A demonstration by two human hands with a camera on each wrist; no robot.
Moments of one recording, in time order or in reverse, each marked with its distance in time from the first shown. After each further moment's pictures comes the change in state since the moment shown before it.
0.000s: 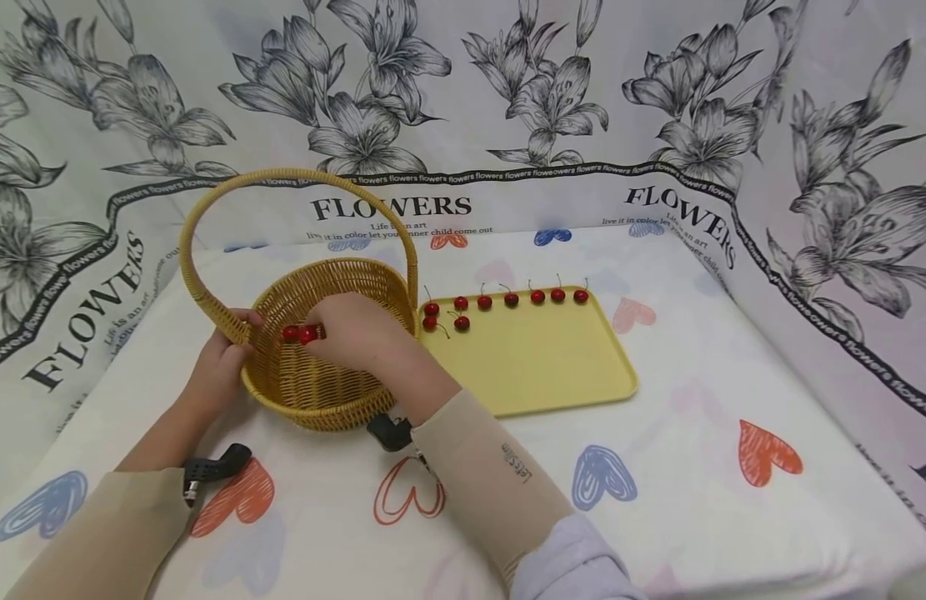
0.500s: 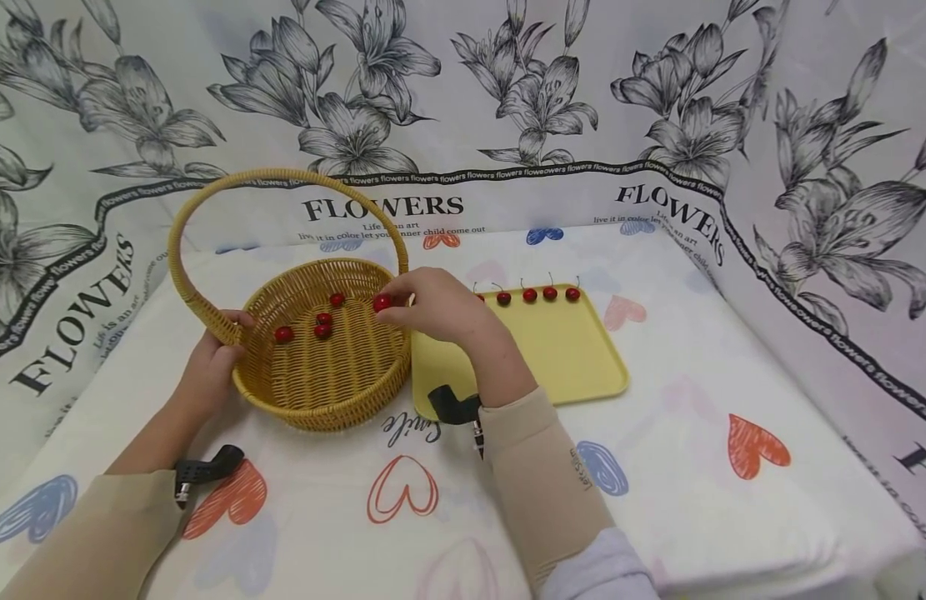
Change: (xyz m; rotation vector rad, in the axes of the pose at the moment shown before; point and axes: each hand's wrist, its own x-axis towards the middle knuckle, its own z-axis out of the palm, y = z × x) left_hand 0.000 0.002 0.001 -0.002 0.003 0.000; right_hand -0.059 0.068 -0.053 0.286 0.080 0.123
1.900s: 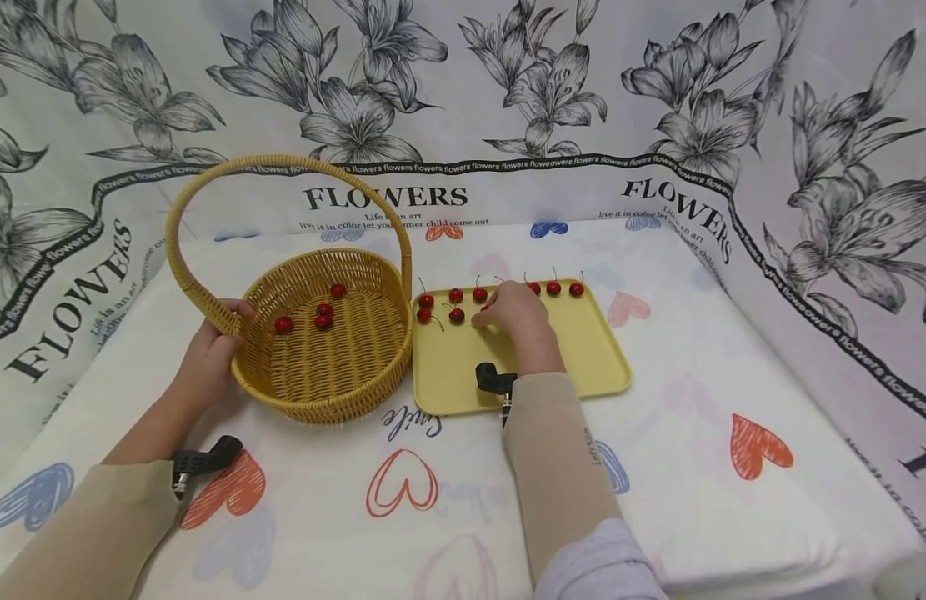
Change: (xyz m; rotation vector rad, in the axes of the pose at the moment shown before) left_hand 0.002 0.001 -0.001 -0.027 0.002 -0.010; right_hand 0.004 0.119 -0.009 -0.087 0.140 0.505
